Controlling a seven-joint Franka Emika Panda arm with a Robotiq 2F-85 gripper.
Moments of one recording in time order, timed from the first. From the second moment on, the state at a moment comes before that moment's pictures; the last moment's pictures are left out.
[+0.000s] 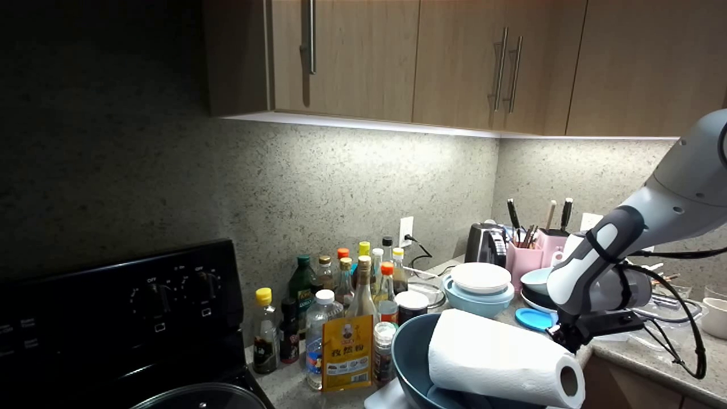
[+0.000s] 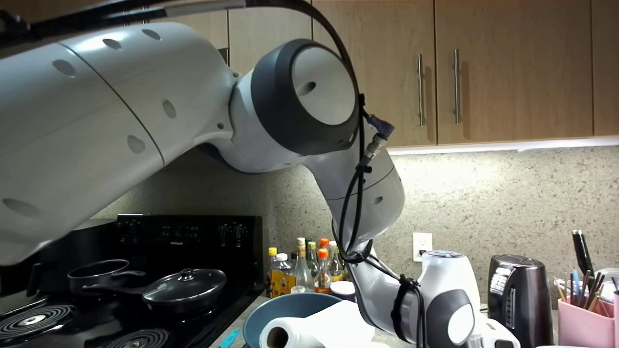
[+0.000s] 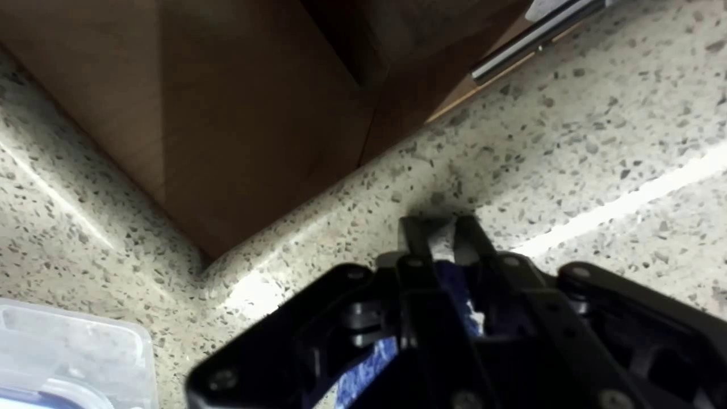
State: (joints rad) arm -0.44 0.90 -0.15 -1.75 0.03 2.76 -0.07
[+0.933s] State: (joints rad) arm -0.44 0.92 -0.16 -1.73 0.03 2.74 -0.07
